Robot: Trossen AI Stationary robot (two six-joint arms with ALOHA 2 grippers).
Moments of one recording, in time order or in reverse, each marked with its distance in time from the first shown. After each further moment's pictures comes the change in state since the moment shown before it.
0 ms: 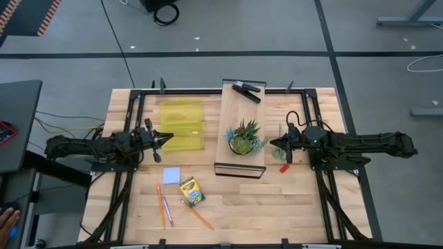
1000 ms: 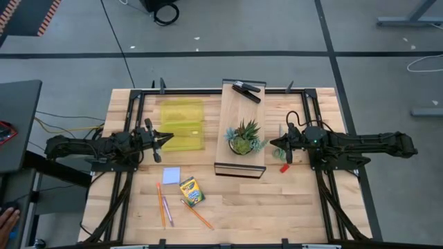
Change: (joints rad) left arm 0.000 0.000 0.000 0.000 0.000 0.000; right arm 0.000 0.000 0.000 0.000 0.000 0.000
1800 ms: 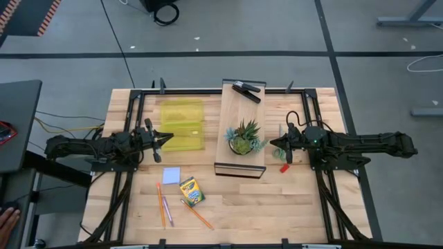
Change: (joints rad) left arm 0.000 0.000 0.000 0.000 0.000 0.000; right arm 0.000 0.000 0.000 0.000 0.000 0.000
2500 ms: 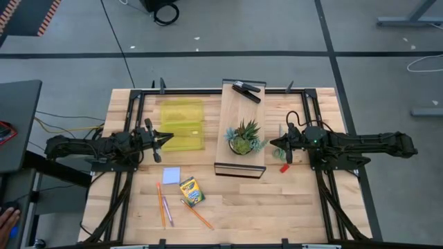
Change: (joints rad) left arm 0.000 0.000 0.000 0.000 0.000 0.000; right arm 0.000 0.000 0.000 0.000 0.000 0.000
